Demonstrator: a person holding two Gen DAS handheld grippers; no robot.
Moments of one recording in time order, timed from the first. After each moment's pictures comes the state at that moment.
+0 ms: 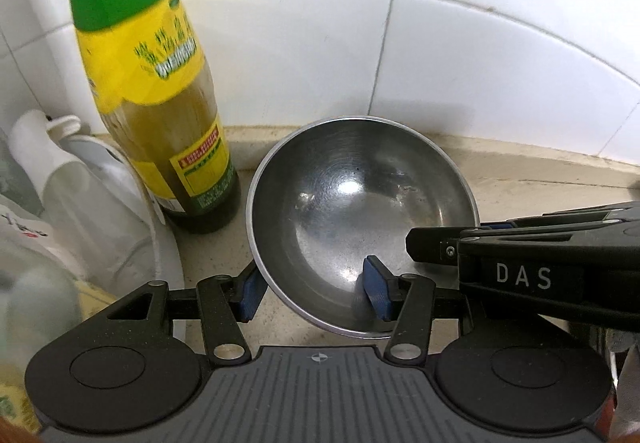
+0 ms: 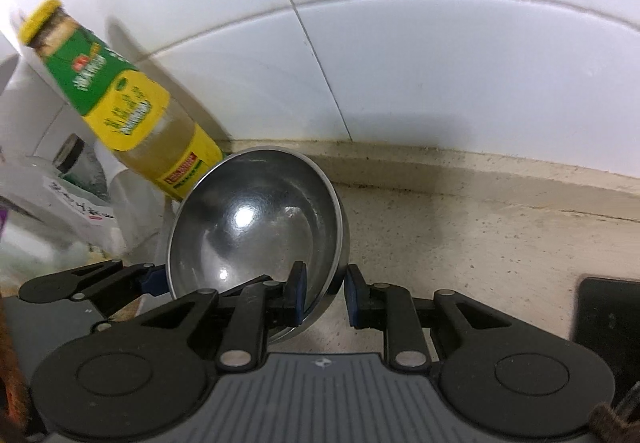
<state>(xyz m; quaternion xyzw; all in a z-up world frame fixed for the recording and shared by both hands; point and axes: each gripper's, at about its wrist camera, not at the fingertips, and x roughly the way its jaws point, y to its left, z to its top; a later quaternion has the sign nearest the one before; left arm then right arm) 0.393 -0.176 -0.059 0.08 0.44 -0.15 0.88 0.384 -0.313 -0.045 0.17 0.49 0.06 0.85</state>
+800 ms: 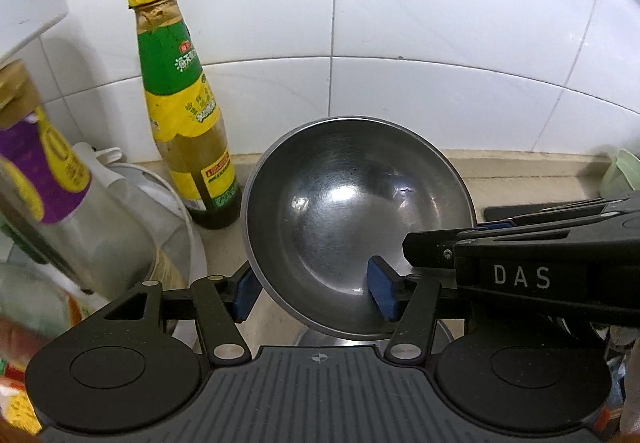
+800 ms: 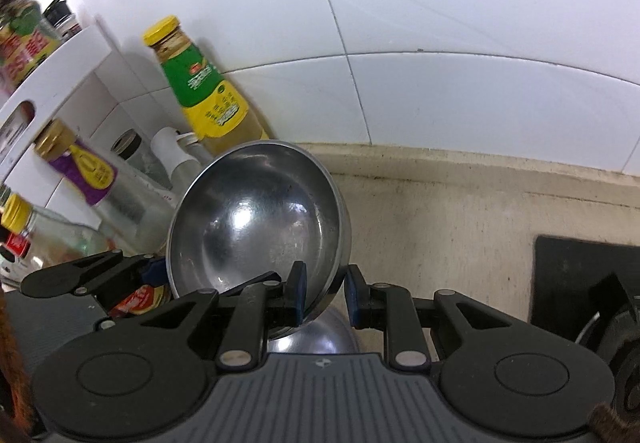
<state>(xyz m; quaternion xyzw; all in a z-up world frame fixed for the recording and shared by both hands) 0.306 -0.159 -0.007 0.09 0.39 -0.18 0.90 0.293 -0.292 0.024 0.15 0.46 0.05 0.88</state>
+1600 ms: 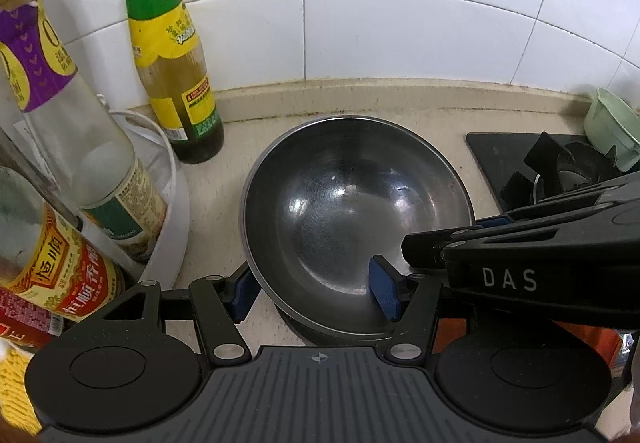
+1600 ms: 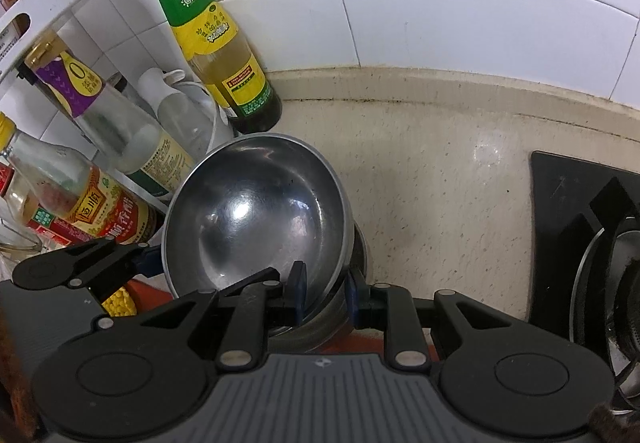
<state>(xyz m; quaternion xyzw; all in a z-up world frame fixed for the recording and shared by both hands) 0.265 -0.146 -0.051 0.12 0.42 -0.20 0.88 0.256 -0.271 -0.012 0.15 0.50 0.03 0.85</state>
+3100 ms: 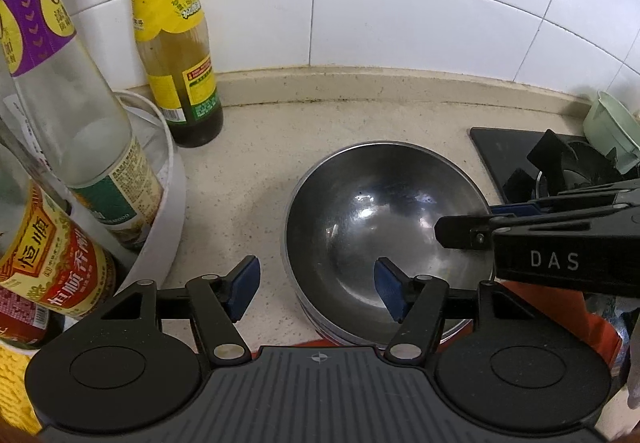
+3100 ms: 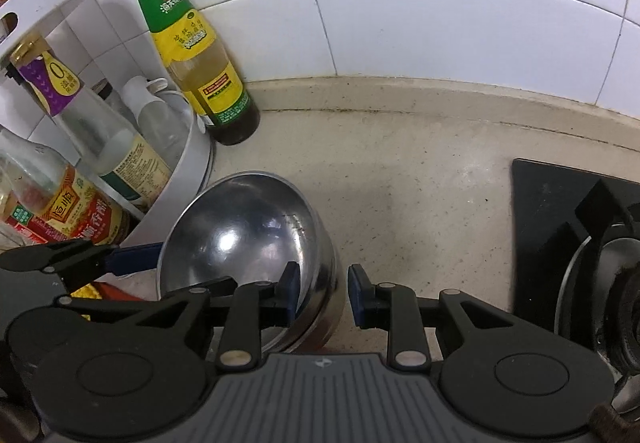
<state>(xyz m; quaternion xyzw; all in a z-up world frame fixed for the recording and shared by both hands) 0.281 -0.134 -0.059 0.10 0.43 -0.22 0.87 0.252 -0.291 -0.022 0.14 0.48 0.01 0.87</state>
